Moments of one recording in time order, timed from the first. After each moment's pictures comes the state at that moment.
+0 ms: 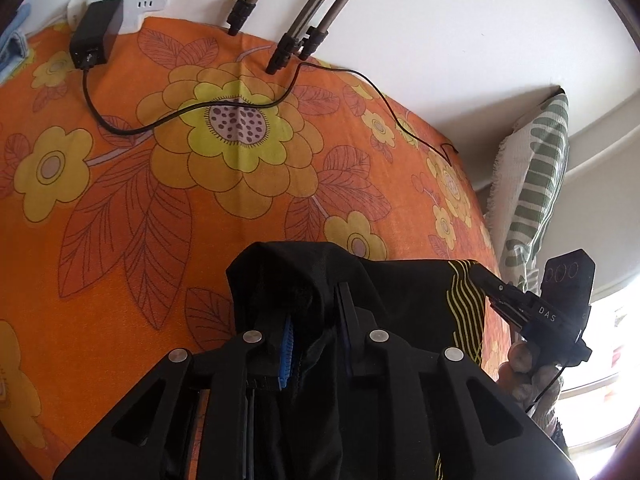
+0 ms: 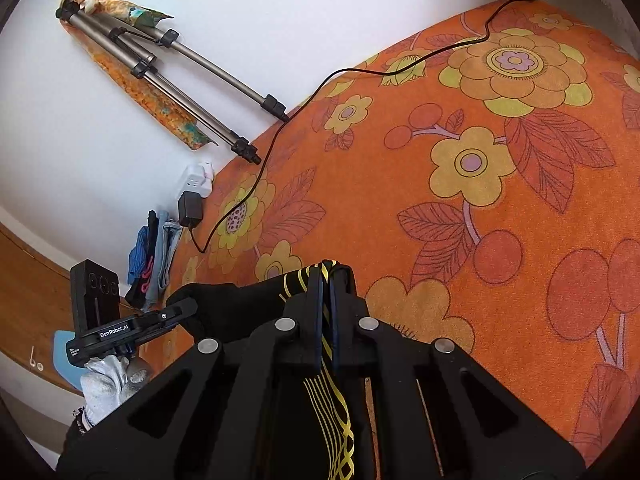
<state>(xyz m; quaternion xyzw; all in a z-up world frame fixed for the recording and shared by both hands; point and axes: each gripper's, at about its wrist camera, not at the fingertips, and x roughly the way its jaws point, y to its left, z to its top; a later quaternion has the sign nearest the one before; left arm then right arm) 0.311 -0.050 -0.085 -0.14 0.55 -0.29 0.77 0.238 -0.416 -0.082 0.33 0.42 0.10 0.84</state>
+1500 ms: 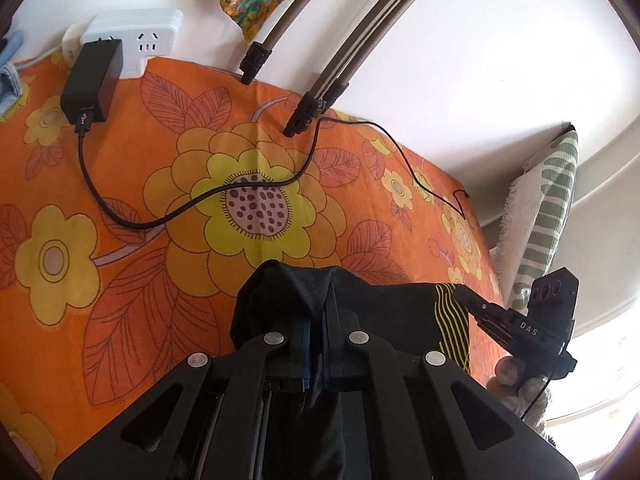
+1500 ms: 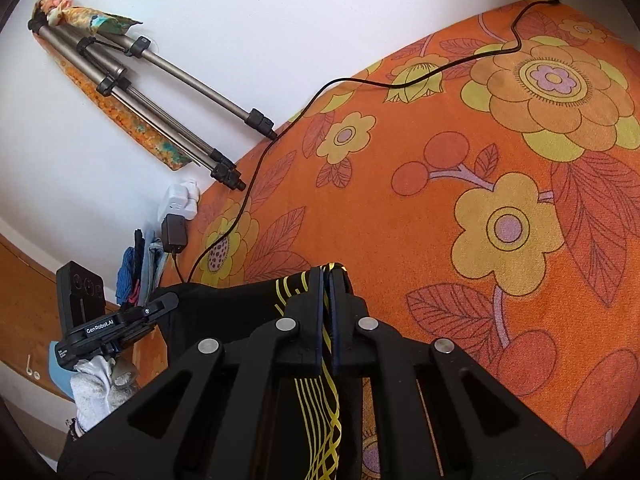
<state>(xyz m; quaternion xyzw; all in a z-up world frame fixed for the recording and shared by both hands) 0.366 -0.041 -0.082 -0.15 0.51 -0.27 0.80 0.304 -0.424 -0.102 0.33 0.42 0.10 0.84</state>
